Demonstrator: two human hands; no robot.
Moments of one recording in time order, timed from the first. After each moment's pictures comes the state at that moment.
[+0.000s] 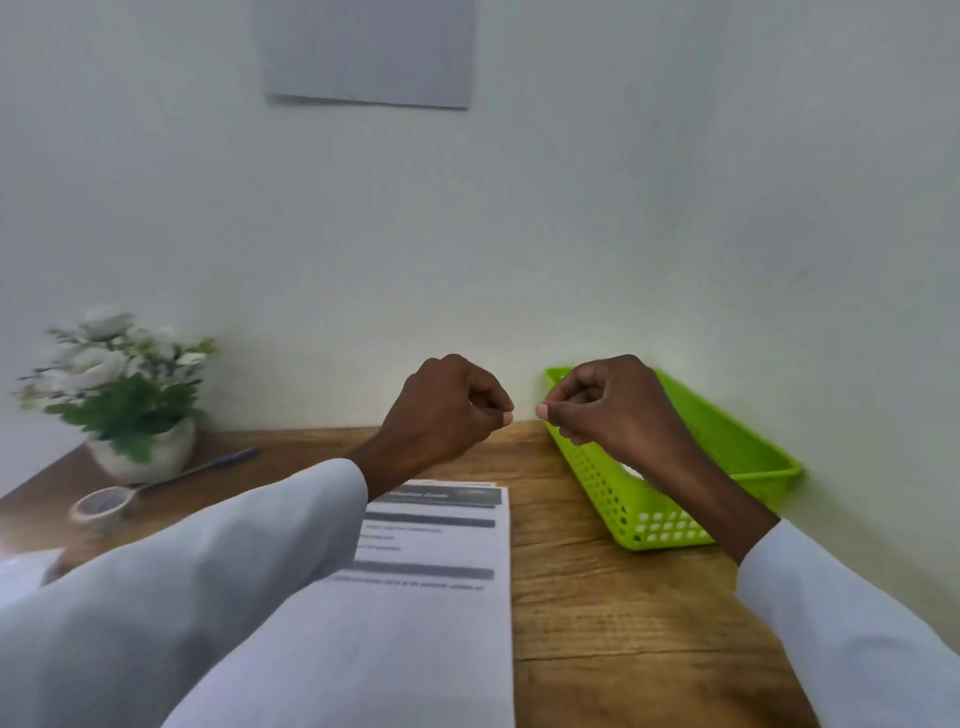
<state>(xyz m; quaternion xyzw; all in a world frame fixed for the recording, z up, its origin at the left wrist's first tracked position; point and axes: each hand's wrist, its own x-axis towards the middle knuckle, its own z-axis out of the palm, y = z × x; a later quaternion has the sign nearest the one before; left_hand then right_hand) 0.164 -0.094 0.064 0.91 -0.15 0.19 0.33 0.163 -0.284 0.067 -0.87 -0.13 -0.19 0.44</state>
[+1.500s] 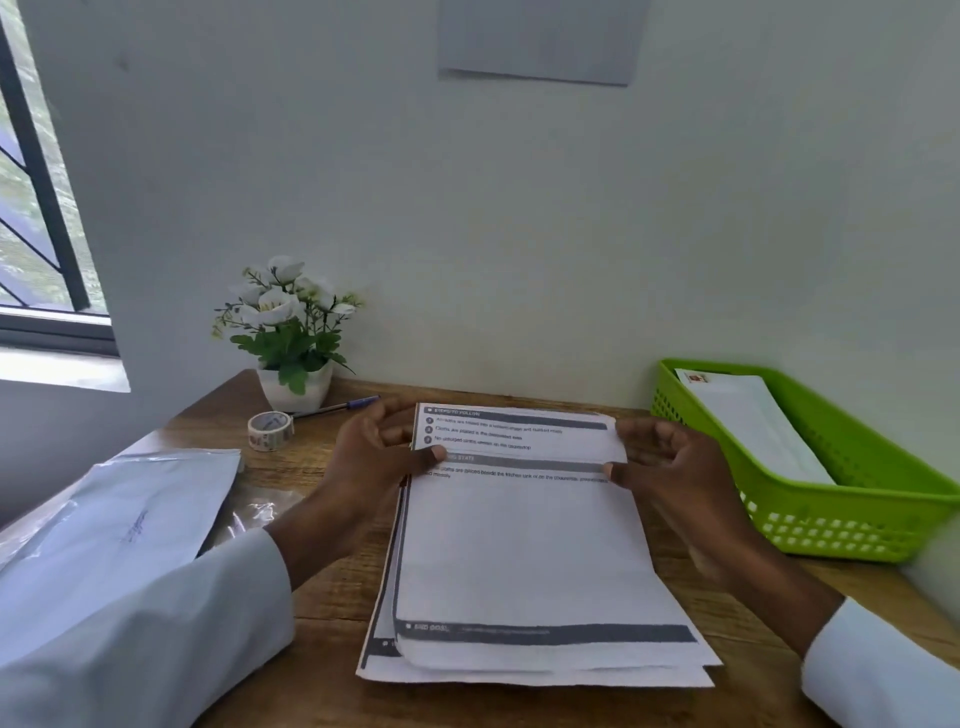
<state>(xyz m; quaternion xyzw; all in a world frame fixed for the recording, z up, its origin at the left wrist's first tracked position) 0.080 0.045 -0.016 0.67 0.03 0.14 0.73 0.135 -0.229 -0.005 -0.78 -0.11 -0.11 0.61</state>
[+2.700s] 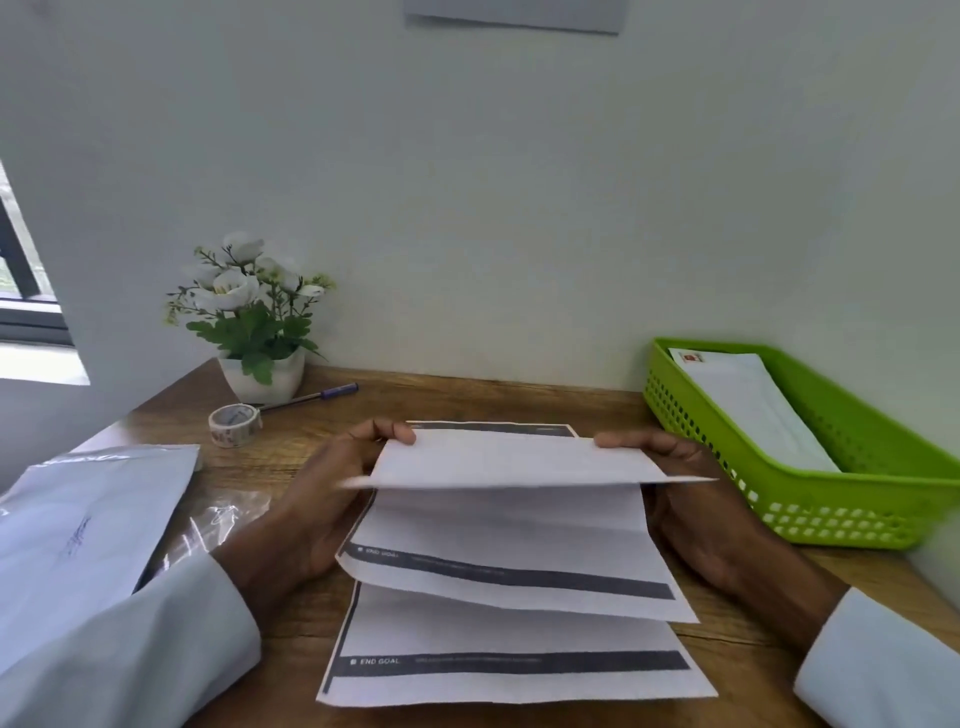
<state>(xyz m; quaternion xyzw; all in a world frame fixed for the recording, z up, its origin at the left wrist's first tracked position) 0.081 0.040 -0.018 0.61 0.08 0.03 0.79 0.142 -0.239 -0.016 -0.63 -0.11 0.06 0.77</state>
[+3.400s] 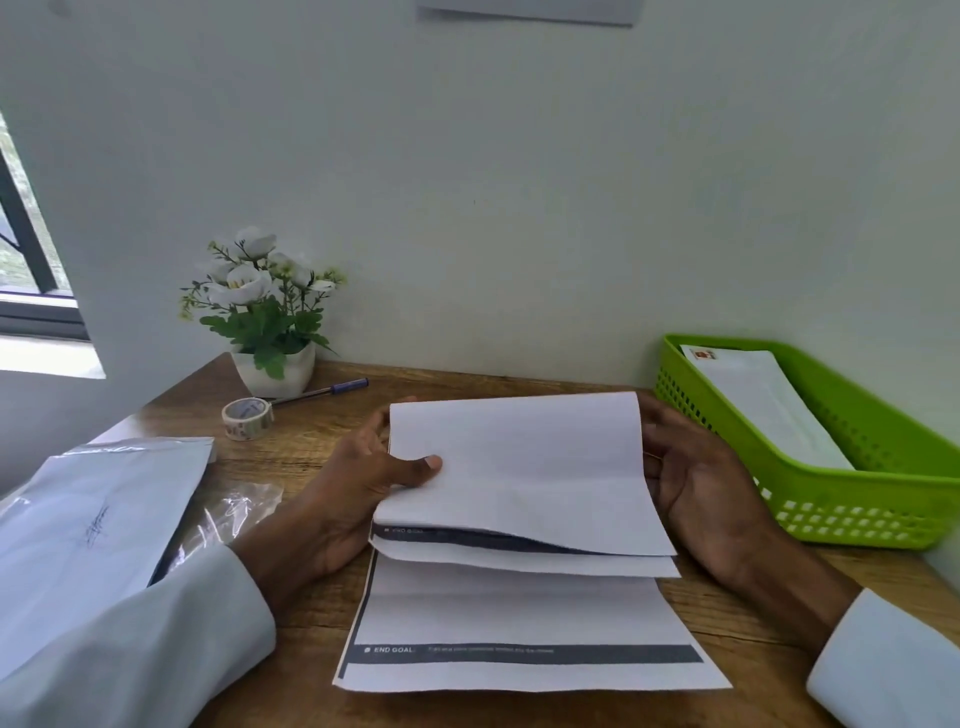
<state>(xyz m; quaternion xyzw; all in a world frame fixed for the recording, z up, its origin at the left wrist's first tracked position) 0.074 0.033 -0.016 0.57 0.06 0.01 0.82 0.145 -0.236 -0.014 -0.58 -0.12 0.08 0.80</state>
